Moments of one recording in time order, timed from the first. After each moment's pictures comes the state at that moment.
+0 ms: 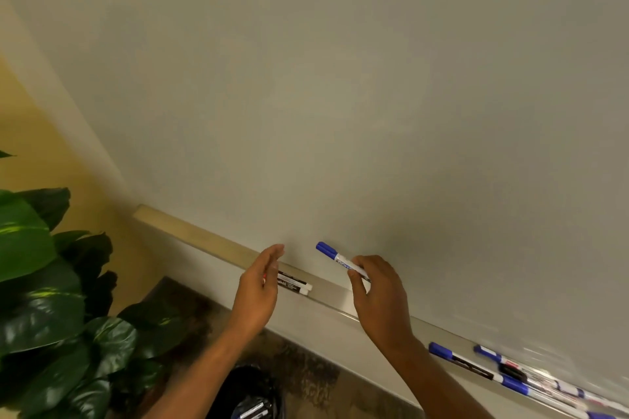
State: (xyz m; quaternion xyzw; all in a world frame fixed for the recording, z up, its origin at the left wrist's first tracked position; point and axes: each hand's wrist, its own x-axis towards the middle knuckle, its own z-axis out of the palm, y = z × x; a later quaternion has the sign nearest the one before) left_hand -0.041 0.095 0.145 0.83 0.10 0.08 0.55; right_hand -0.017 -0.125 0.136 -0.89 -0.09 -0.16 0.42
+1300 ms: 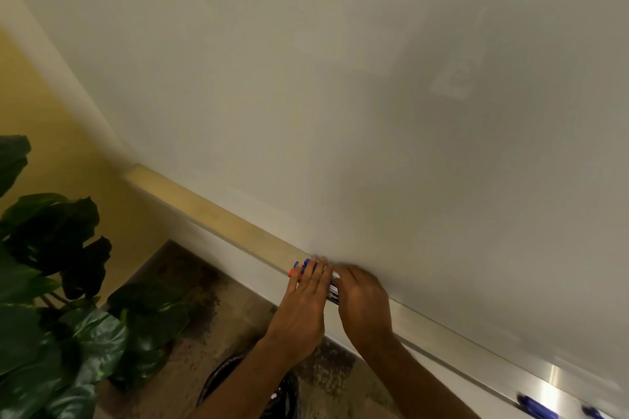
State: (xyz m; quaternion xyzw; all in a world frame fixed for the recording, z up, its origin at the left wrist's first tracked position) left_hand 0.036 0.134 -0.017 0.99 -0.08 -0.07 0.12; right_hand 0.081 -0.006 -0.035 -0.96 -0.21 -0.08 0.15
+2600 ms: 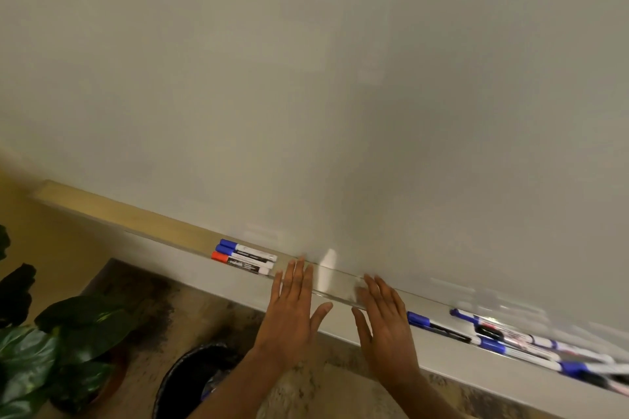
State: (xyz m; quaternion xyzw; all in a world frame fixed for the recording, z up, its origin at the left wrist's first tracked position) left_hand -0.021 0.001 -0.007 0.99 -0.10 -0.09 0.09; right_hand -0.046 -0.205 -0.034 -0.97 -0.10 -0.14 0.19
